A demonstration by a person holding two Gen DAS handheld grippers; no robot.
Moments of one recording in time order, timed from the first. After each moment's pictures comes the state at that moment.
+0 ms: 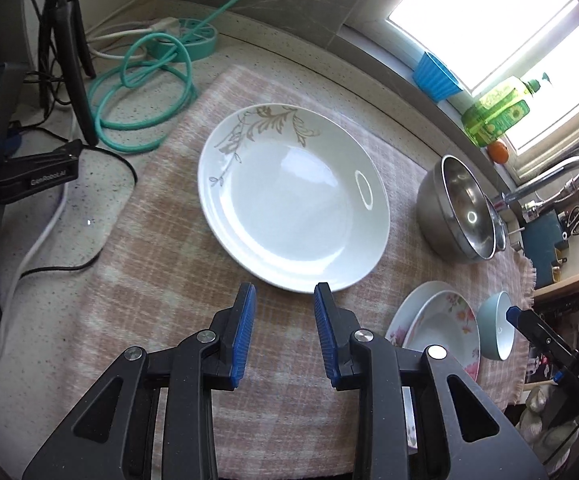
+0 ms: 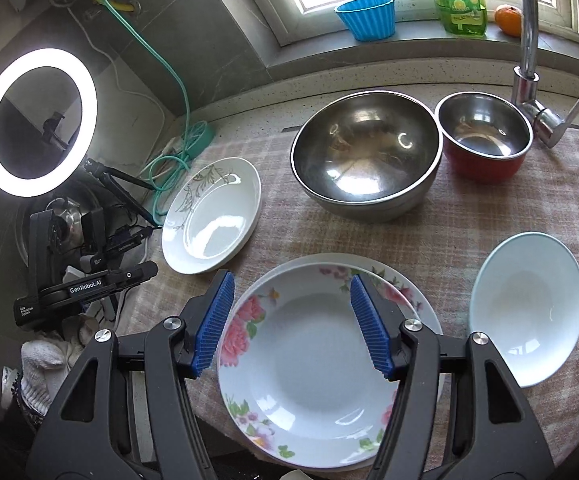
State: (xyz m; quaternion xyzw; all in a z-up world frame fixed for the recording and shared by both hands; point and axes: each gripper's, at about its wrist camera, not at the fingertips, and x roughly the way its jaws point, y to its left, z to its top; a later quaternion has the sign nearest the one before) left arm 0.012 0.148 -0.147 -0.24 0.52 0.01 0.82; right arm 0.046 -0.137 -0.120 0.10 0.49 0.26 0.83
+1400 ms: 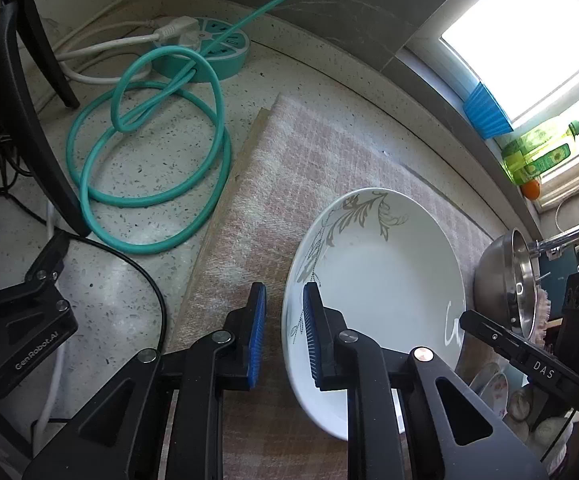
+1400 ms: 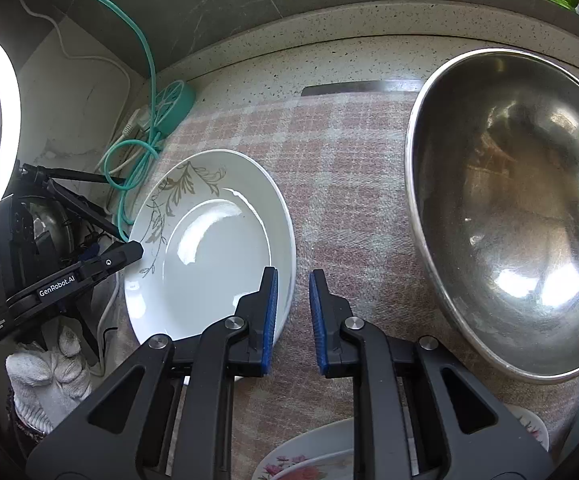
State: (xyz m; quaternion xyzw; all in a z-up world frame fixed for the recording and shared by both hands) left arm 0.100 0.221 -0.188 -0.24 0.53 0.00 0.81; right arm 0.155 -0.018 -0.199 0.08 0.57 0.25 0.78
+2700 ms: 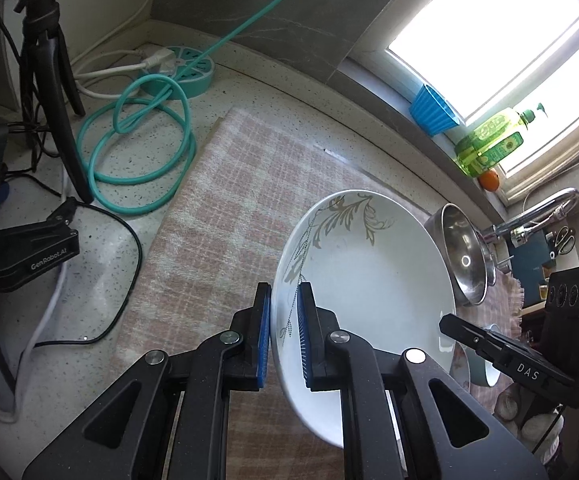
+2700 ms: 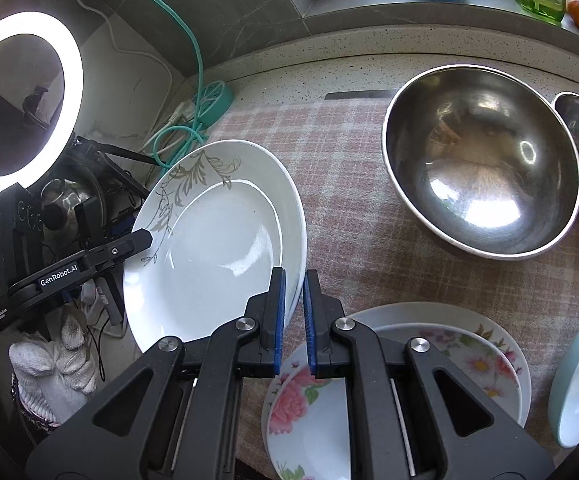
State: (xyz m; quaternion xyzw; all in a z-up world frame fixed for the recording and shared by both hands) left arm 0.046 0.181 -0.134 -0.25 0.49 -0.02 0.83; right arm 0.097 -0.056 -0.151 0.08 0.54 0.30 0.78
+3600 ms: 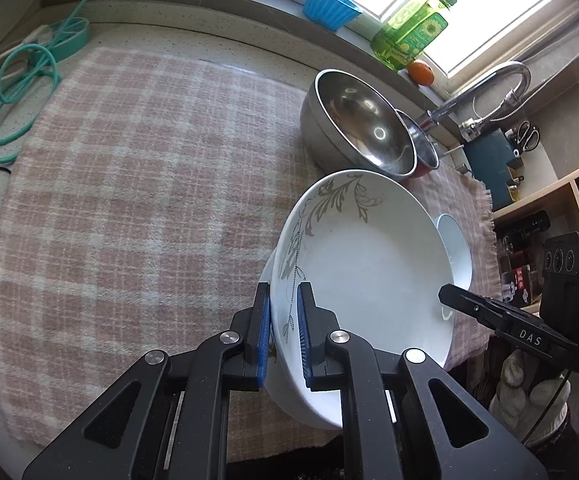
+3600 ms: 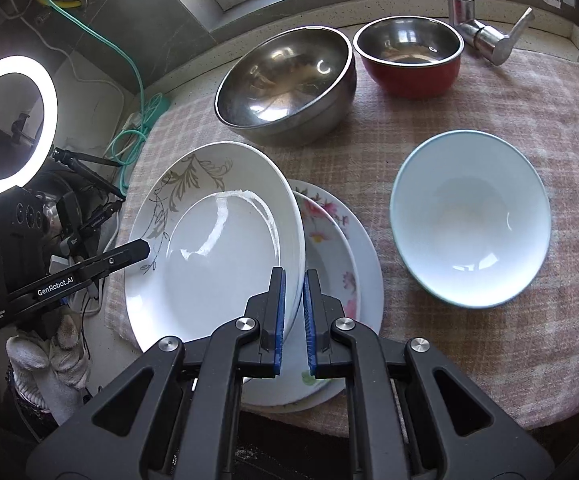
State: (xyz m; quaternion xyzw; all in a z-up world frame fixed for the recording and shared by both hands) left arm 0.020 0.051 -0.143 -0.18 0.55 -0.14 0.80; right arm 0.024 -0.200 -0.156 0.12 0.56 0.21 0.79
